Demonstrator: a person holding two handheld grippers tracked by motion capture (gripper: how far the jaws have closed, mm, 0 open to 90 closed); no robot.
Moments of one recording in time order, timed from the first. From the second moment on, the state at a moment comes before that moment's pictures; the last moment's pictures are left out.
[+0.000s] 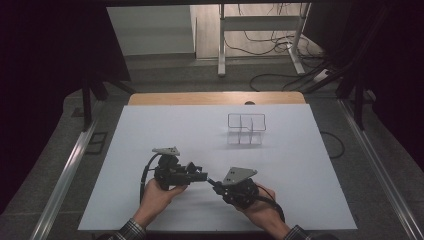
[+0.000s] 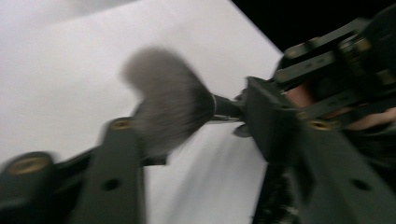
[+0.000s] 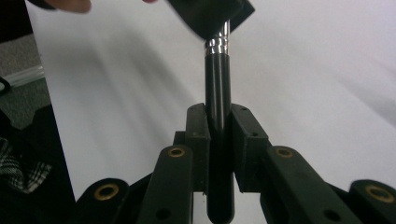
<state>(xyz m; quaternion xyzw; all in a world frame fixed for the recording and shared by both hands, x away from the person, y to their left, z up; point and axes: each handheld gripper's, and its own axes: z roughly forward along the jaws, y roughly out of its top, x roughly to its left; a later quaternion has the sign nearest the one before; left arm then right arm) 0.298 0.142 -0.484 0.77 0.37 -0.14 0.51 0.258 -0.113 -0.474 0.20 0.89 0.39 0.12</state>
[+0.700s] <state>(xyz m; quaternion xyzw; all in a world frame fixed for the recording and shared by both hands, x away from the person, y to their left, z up) 0.287 0.134 -0.468 0.80 0.34 -0.08 0.50 0.273 -0.110 -0.483 0.22 0.90 0.35 0.08</state>
